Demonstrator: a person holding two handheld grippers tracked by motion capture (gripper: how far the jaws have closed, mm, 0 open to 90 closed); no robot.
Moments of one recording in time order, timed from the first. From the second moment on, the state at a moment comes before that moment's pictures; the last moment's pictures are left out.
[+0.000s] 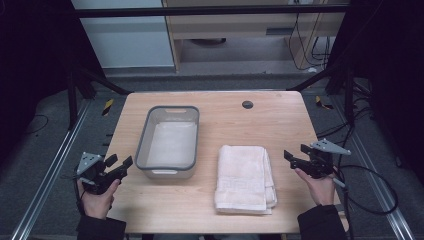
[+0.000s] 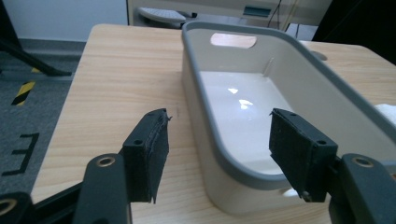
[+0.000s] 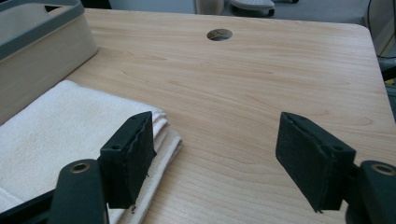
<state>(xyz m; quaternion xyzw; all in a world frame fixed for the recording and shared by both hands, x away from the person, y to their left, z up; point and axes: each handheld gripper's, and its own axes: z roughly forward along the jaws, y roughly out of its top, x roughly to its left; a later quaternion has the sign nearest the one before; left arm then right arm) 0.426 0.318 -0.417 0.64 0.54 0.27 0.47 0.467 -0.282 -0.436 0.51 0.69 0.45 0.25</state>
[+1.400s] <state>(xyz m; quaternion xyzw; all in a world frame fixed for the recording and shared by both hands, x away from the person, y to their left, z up) 0.442 0.182 -0.388 0.72 0.43 0.25 0.49 0.494 -0.246 -0.384 0.45 0.71 0.49 0.24</state>
